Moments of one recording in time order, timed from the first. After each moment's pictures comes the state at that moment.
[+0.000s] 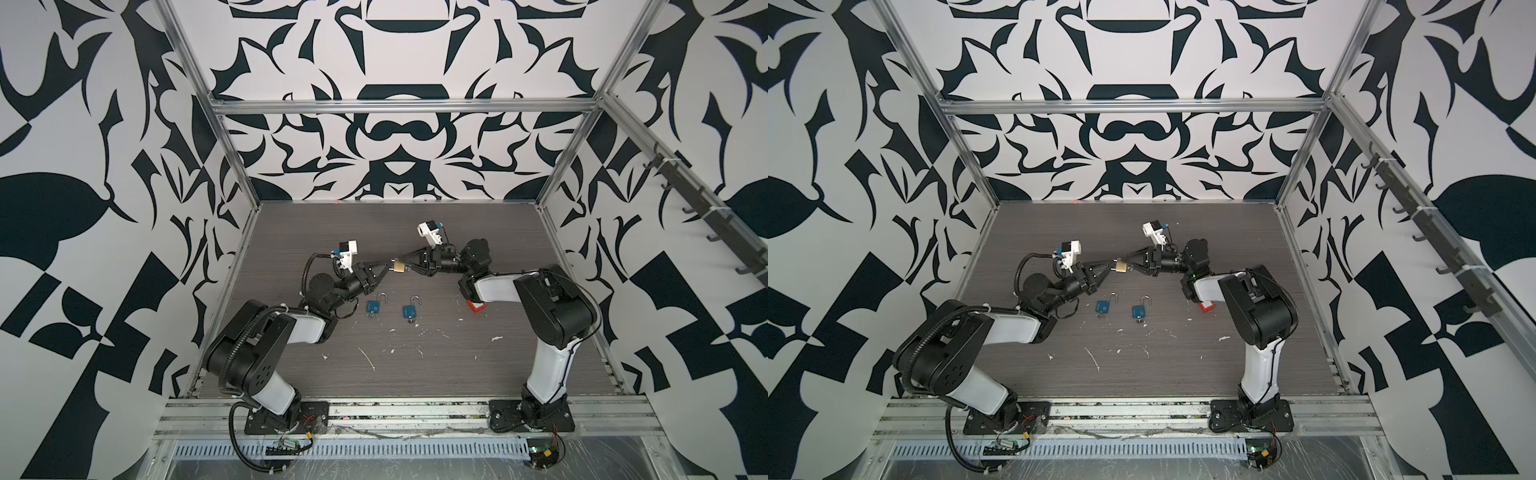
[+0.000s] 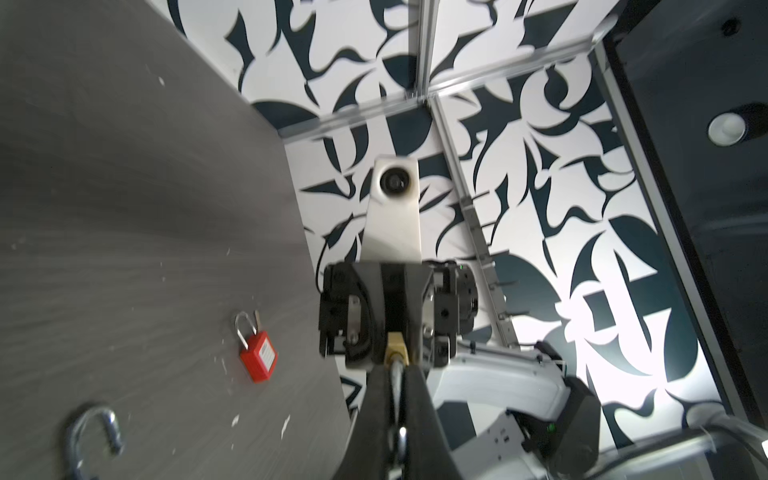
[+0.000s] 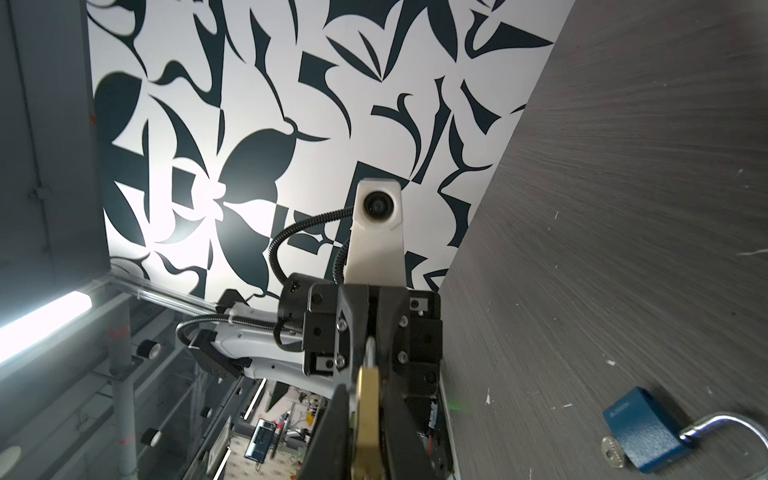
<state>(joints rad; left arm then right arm) -0.48 1.58 0.45 1.32 0.62 -1.41 0.41 1.90 0.89 1.28 -1.12 1.48</state>
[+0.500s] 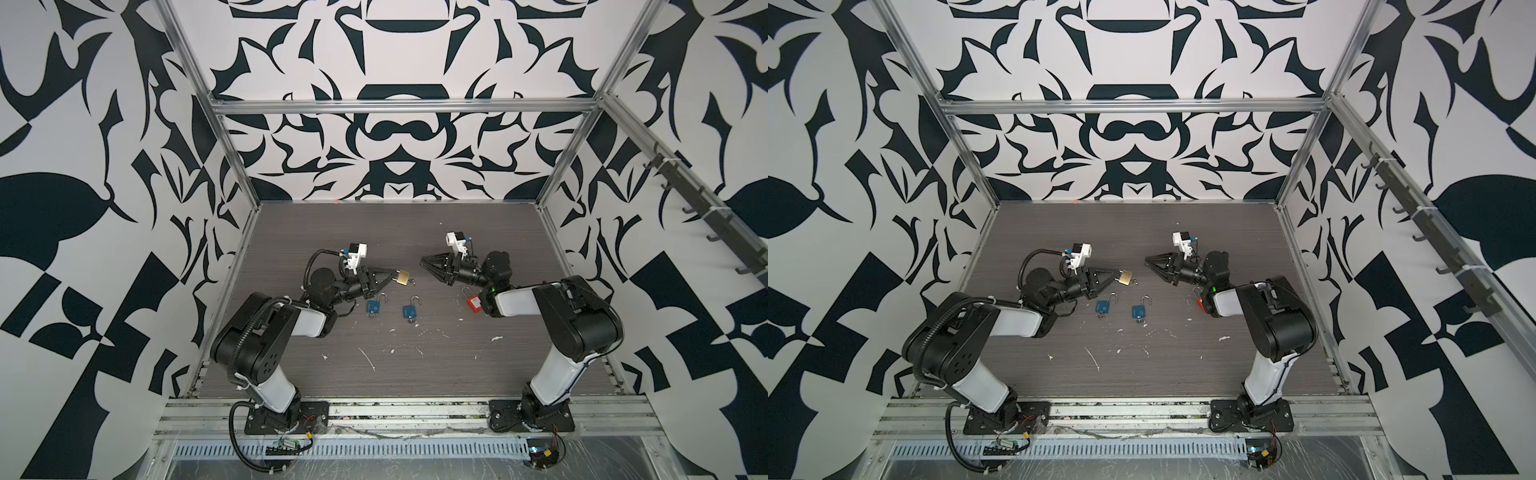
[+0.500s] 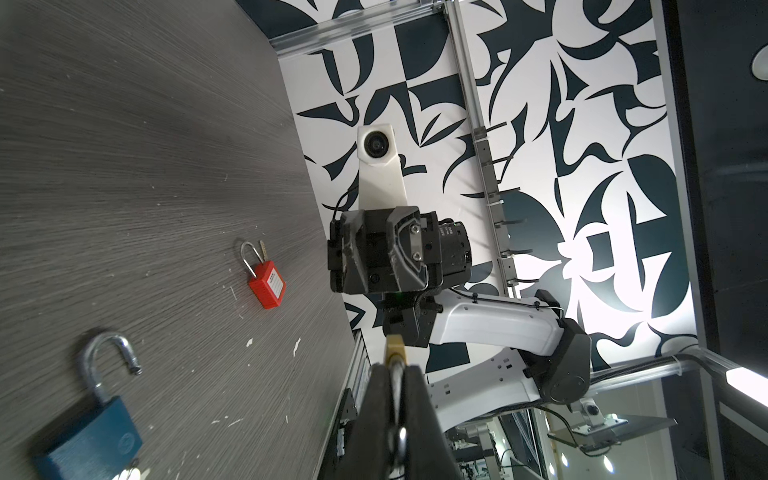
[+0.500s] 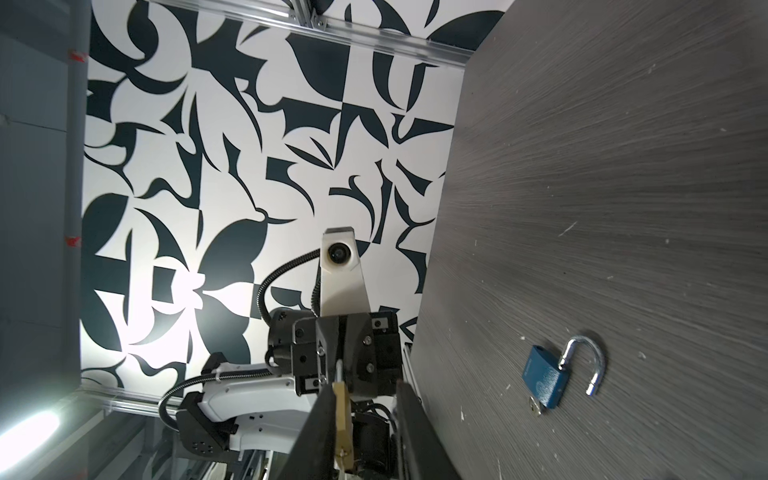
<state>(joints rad) -0.44 1.64 0.50 1.30 0.85 -1.40 0.30 1.74 0.64 1.19 -0.99 1.43</state>
